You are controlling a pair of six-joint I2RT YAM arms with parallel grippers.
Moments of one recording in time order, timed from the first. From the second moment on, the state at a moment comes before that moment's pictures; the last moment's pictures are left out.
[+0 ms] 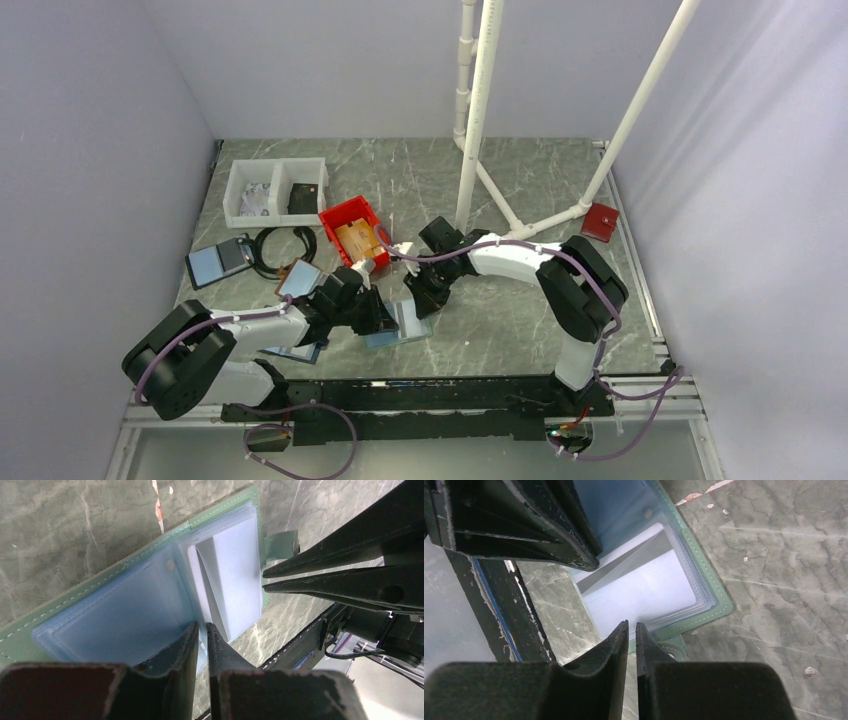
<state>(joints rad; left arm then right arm) -0.73 1.30 0.36 0.18 0.25 -0.92 0.76 1.80 1.08 -0.47 -0.63 -0.20</state>
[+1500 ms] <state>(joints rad) -0.73 1.35 0.36 0.26 0.28 -0.93 0.70 1.87 1.10 -0.47 -0.78 -0.10</state>
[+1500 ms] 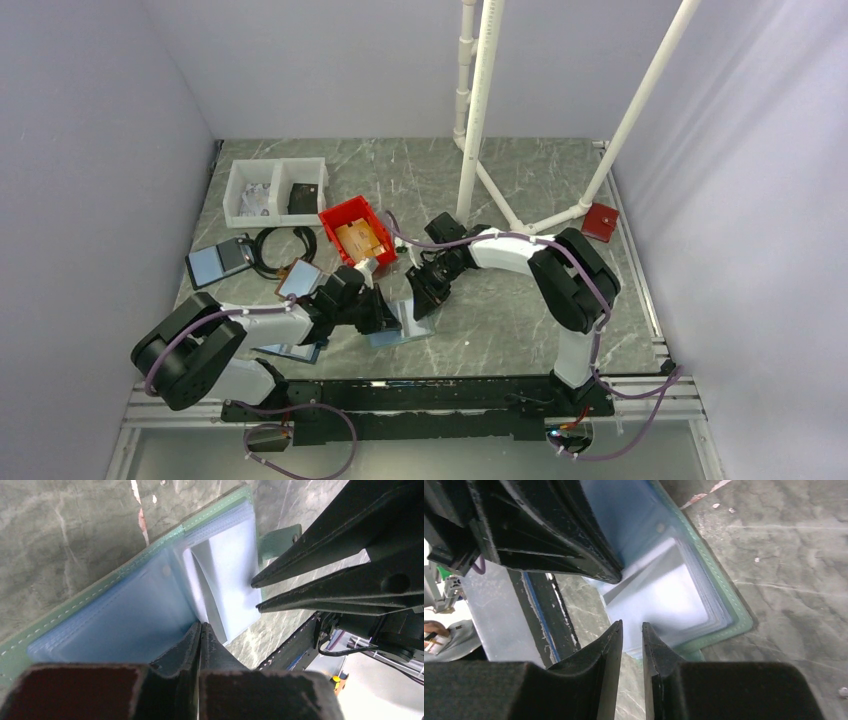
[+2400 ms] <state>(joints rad) -0.73 1.43 0.33 0.41 0.31 -0.95 0.67 1.85 1.11 -0.47 -0.74 -0.11</state>
